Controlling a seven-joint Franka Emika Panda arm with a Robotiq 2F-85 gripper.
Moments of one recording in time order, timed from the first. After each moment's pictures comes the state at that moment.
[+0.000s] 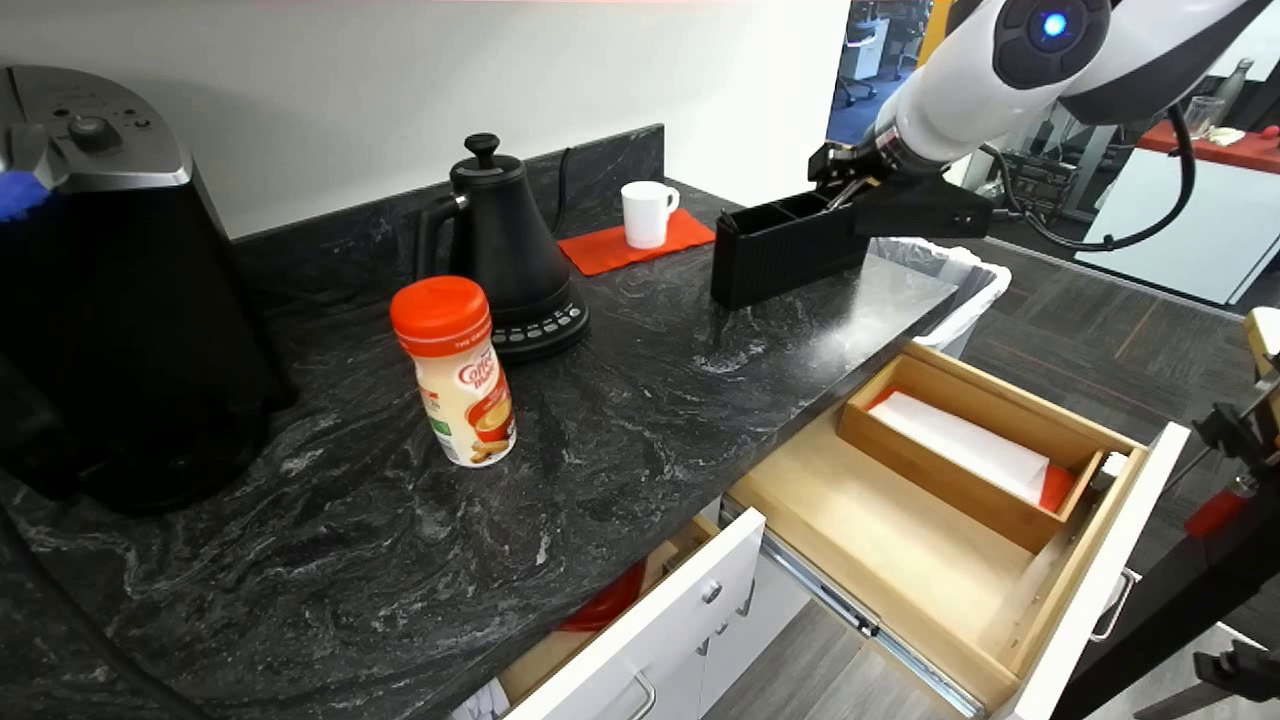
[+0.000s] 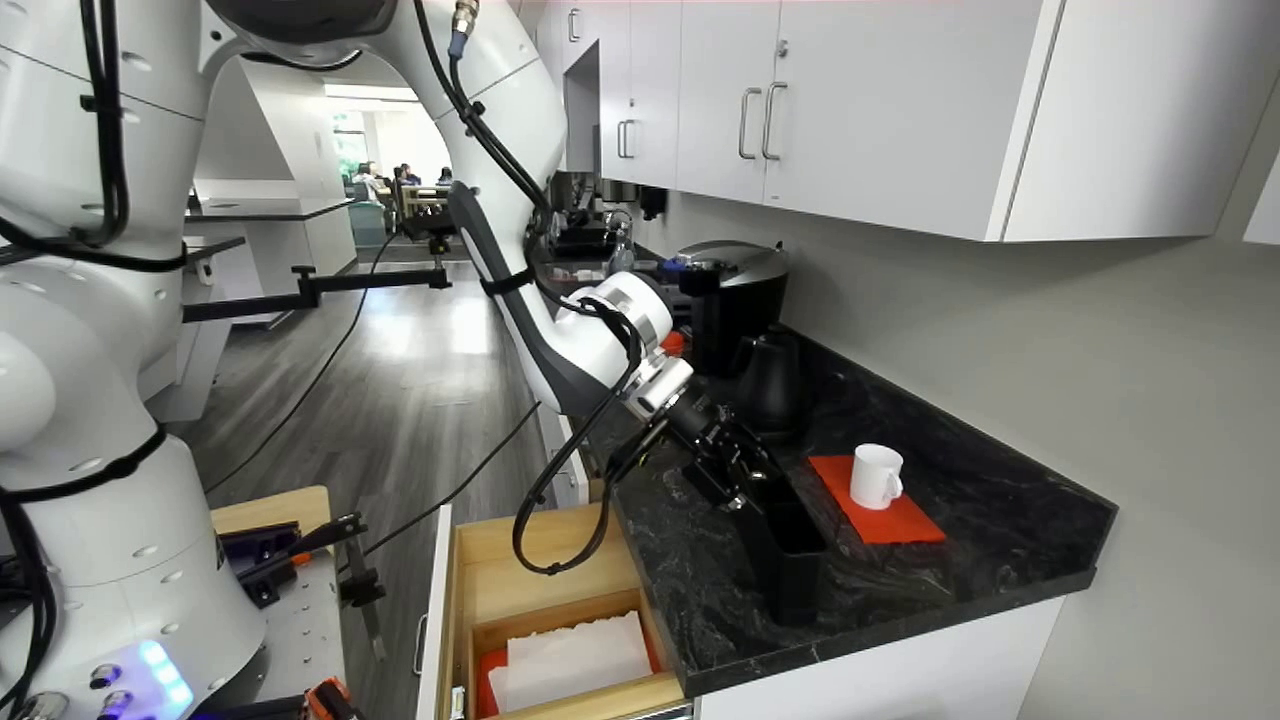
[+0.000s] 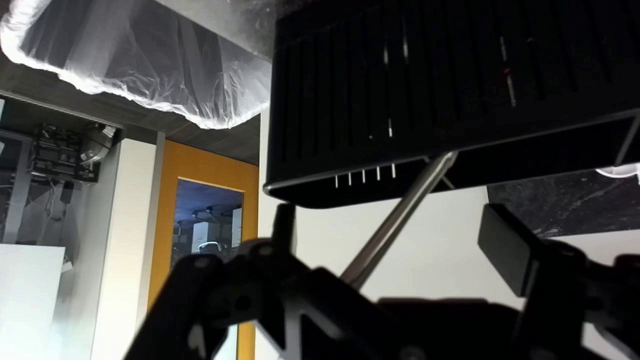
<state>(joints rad) -0.17 0.41 0.02 -2.19 -1.83 2.47 2.52</state>
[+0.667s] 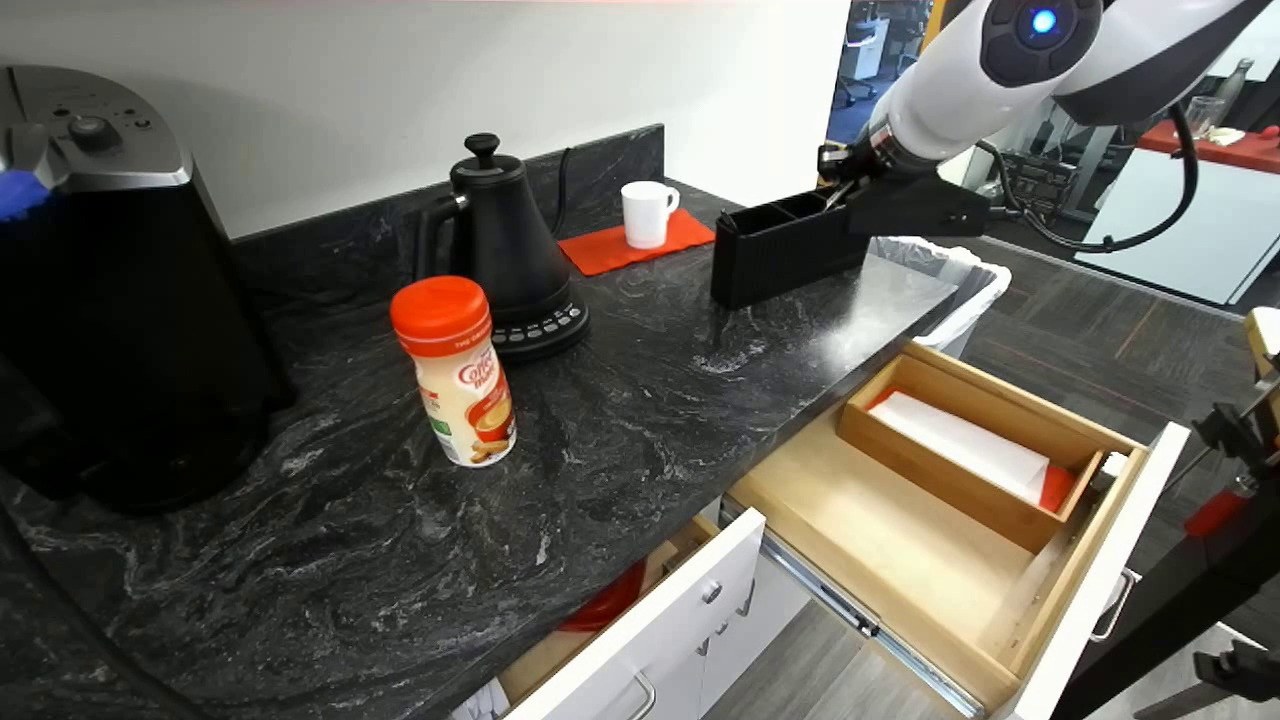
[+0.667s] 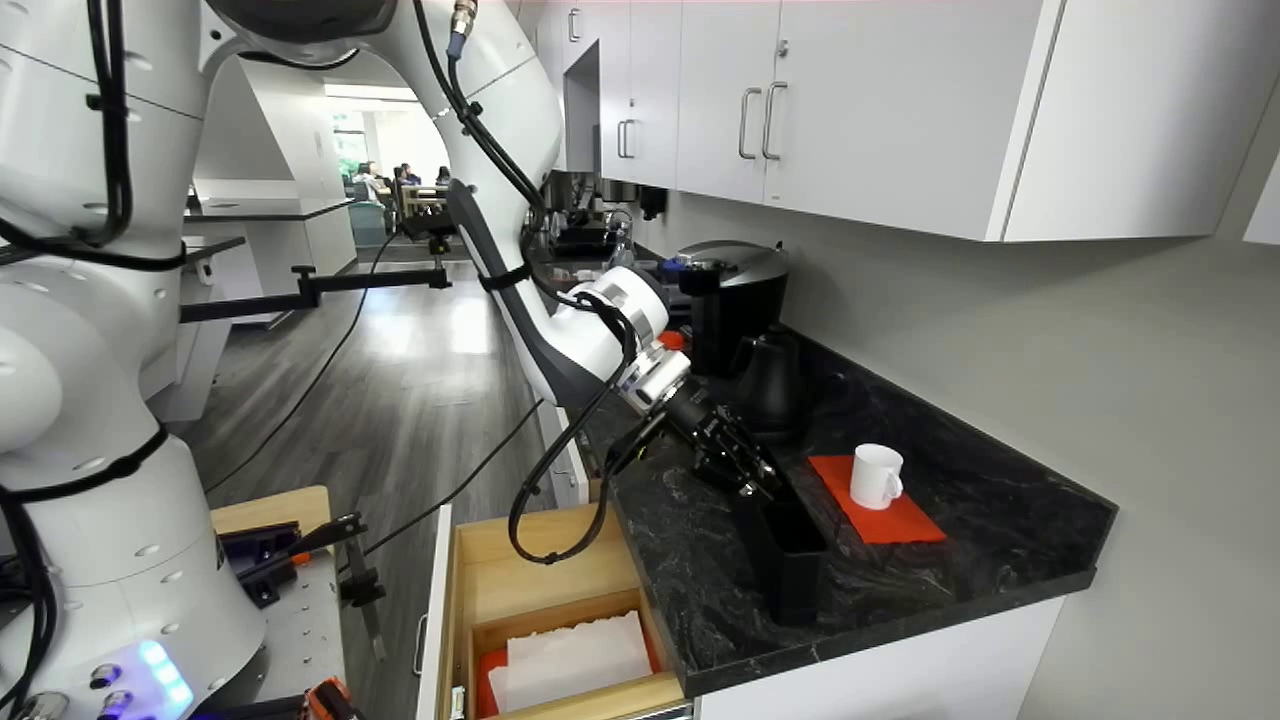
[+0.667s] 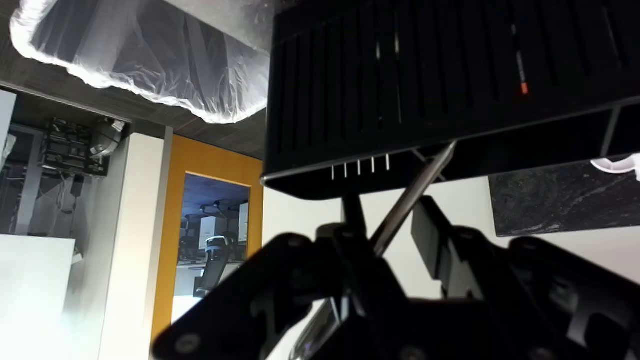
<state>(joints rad) -0.15 0.40 0.02 -2.19 -1.78 2.44 2.49</state>
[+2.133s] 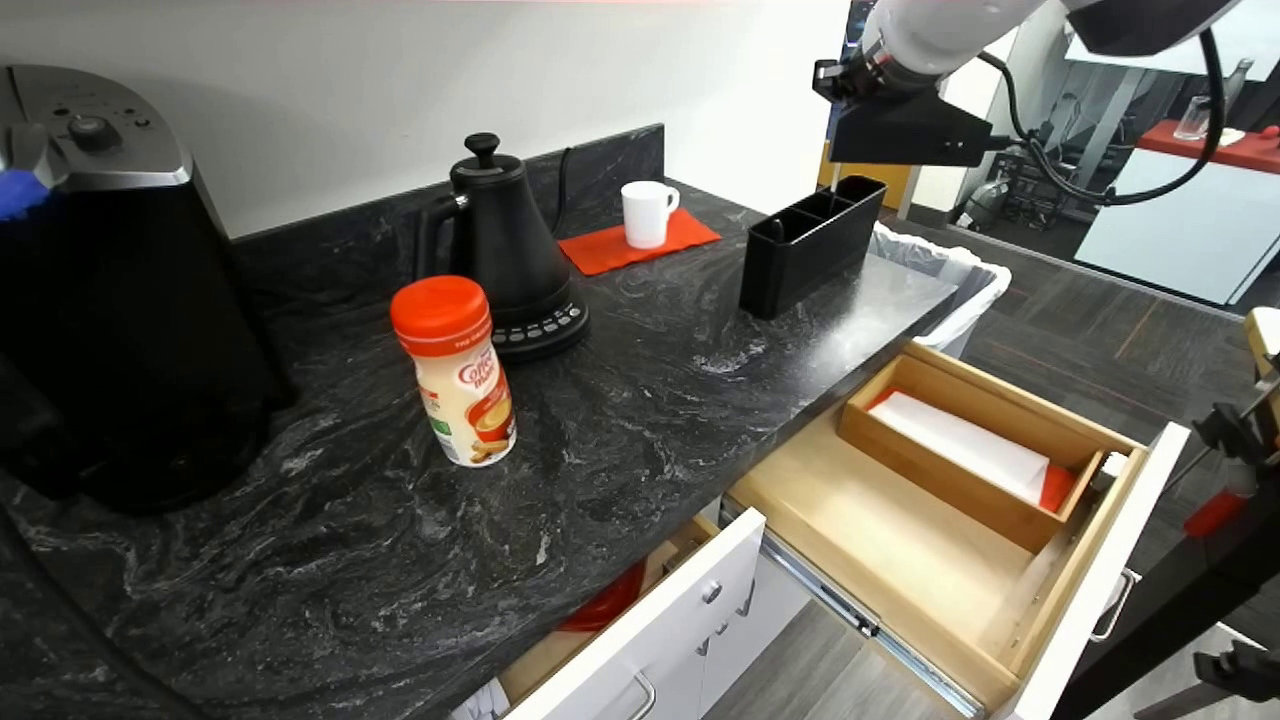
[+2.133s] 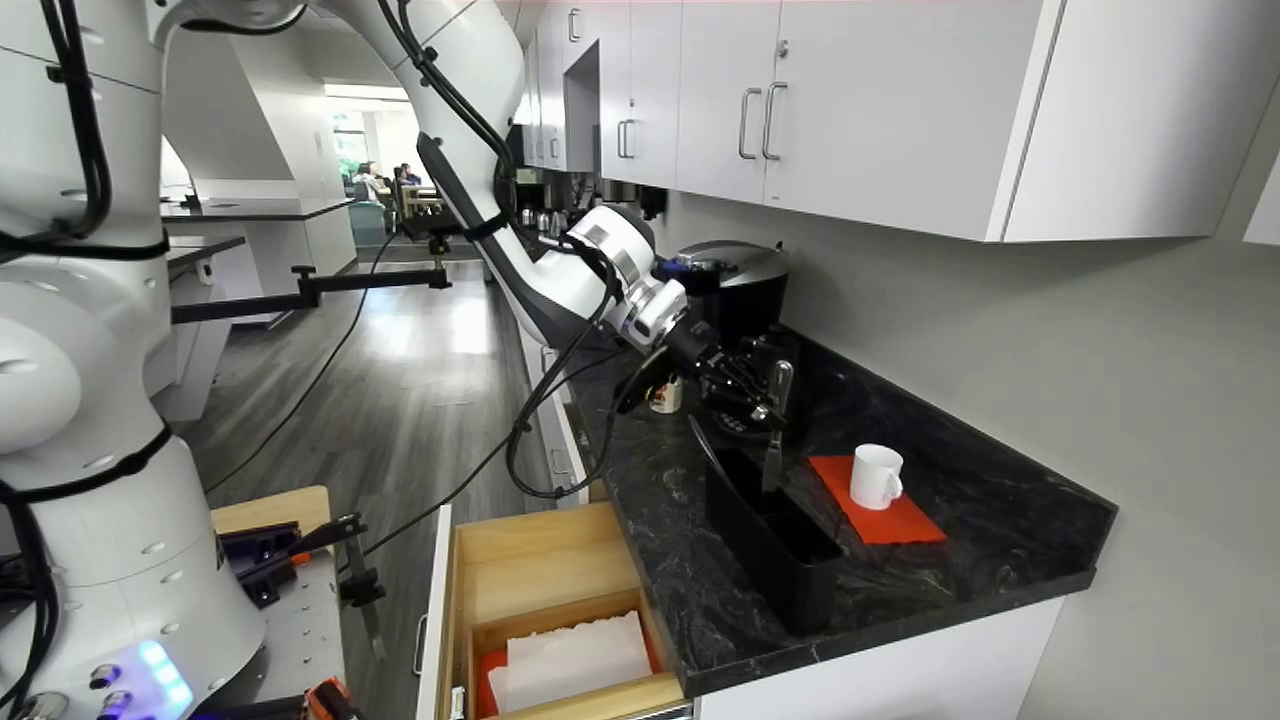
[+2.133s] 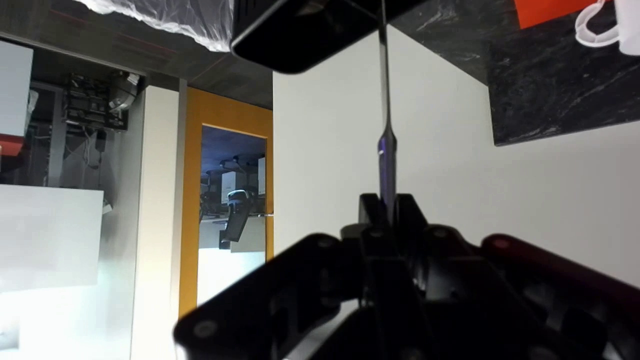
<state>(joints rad) -0.08 0.26 0.03 -2.19 -1.64 2.29 2.38</state>
